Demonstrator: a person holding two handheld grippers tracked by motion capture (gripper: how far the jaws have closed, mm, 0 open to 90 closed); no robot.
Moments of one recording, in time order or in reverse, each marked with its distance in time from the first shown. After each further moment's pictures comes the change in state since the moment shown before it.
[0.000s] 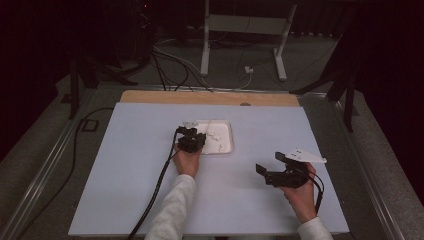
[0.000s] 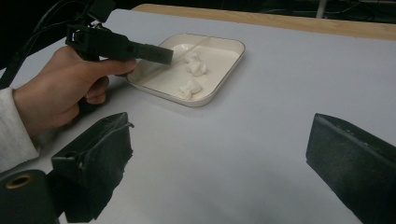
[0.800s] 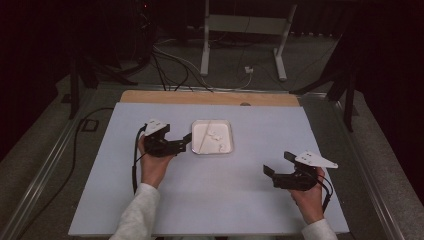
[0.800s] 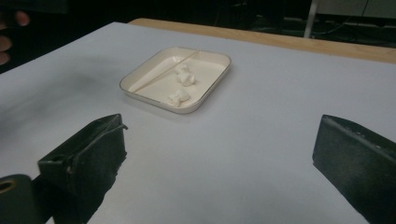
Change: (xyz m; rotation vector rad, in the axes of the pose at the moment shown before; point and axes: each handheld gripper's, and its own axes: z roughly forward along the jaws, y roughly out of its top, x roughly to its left) left arm 0.038 0.011 -0.145 -0.244 -0.147 0.144; right arm -0.010 -0.005 -0.020 -0.071 -0.020 -0.025
